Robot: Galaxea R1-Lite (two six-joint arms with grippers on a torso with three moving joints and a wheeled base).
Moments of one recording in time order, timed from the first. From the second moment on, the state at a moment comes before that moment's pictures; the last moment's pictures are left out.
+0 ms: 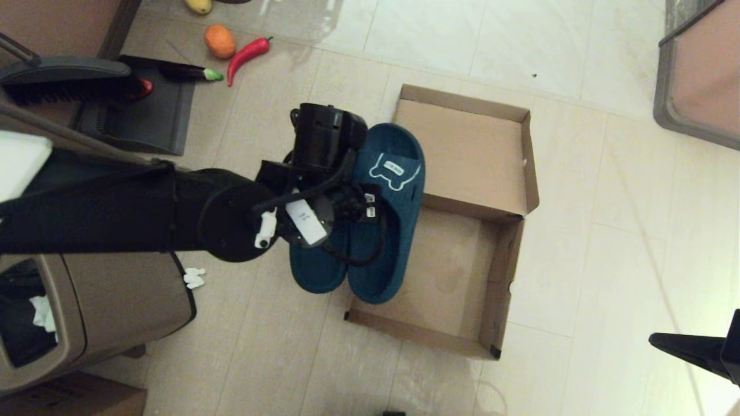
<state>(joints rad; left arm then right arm) -0.76 1.94 -1.51 -0.09 0.55 -0.17 -0.02 0.99 -0.55 0.10 0.34 0.73</state>
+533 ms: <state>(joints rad) -0.94 2.15 -1.65 -0.10 0.56 -0.30 -0.02 0.94 -0.54 0.12 0.33 0.73</state>
